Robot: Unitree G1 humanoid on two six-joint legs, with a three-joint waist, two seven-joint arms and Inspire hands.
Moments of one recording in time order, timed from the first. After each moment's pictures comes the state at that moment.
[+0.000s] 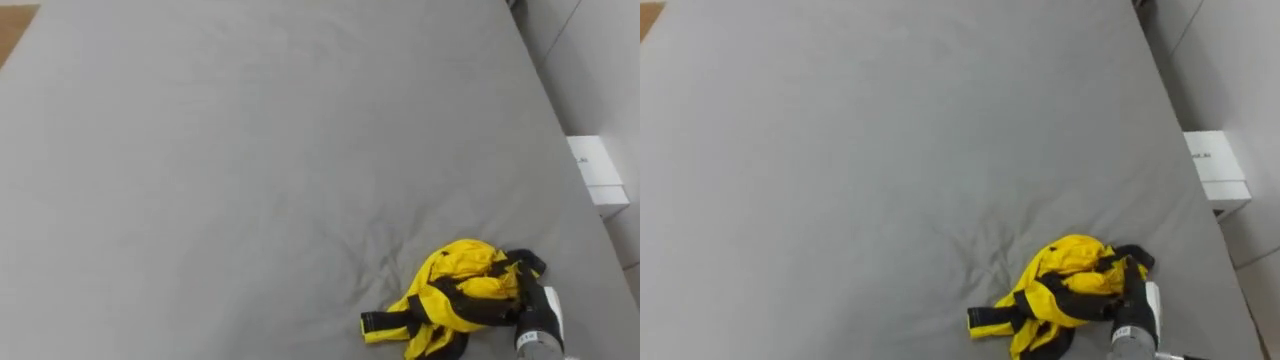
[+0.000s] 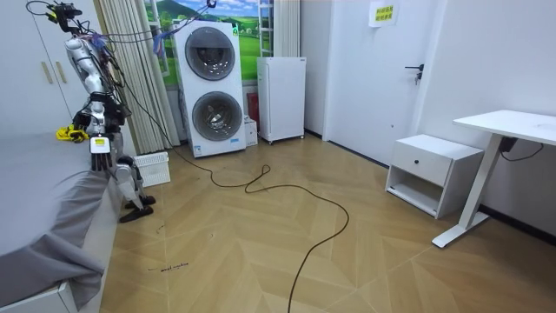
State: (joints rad) left arm 0.17 0.20 0.03 1.10 -0.20 0.02 0.12; right arm 0.00 -0.27 0.06 0.78 0.15 0.02 -0.29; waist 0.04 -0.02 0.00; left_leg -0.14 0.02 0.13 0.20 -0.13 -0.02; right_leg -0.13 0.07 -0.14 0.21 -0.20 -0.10
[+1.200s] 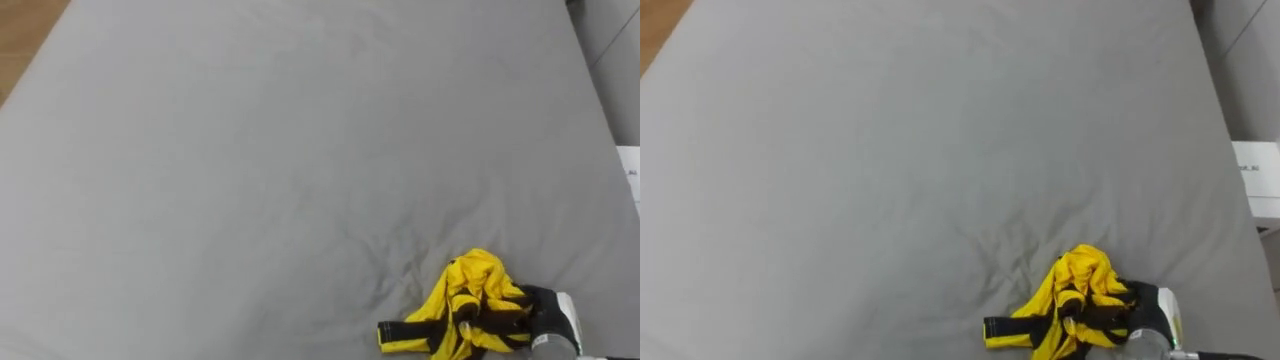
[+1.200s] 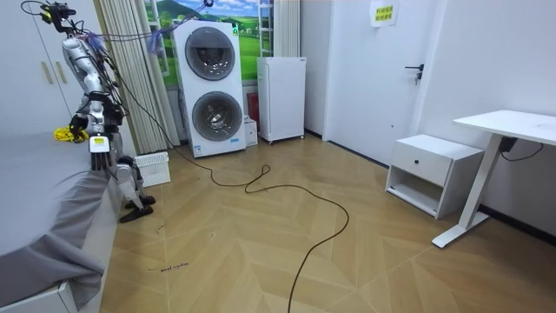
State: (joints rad) left arm 0.17 0.21 -0.07 1.06 -0.21 0.02 0.14; right arm -0.08 -0.31 0.10 0.95 0.10 0.04 -0.32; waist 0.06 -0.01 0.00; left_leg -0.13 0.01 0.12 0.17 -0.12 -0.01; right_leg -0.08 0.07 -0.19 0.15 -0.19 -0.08
